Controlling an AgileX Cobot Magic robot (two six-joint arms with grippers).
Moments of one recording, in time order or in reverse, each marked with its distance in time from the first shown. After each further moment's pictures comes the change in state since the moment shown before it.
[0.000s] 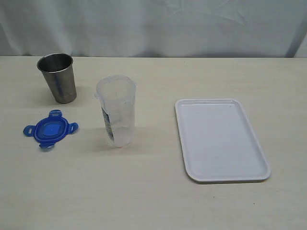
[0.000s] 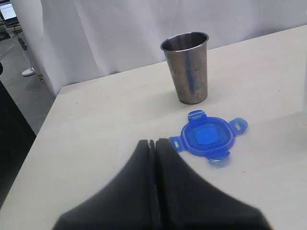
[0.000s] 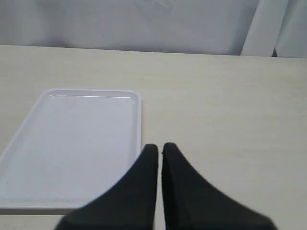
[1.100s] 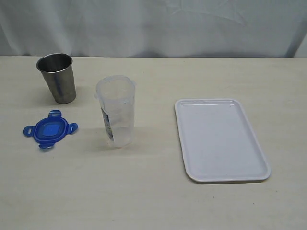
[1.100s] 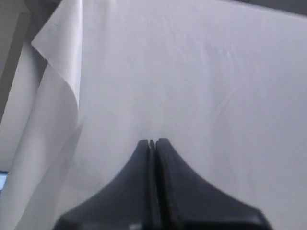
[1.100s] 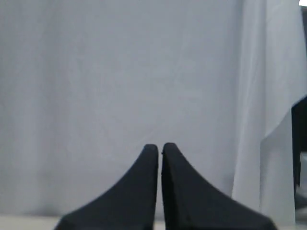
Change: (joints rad) left arm 0.000 0.000 0.000 -0.081 -0.833 -0.294; right arm 0.000 0.000 0.002 0.000 -0.619 -0.002
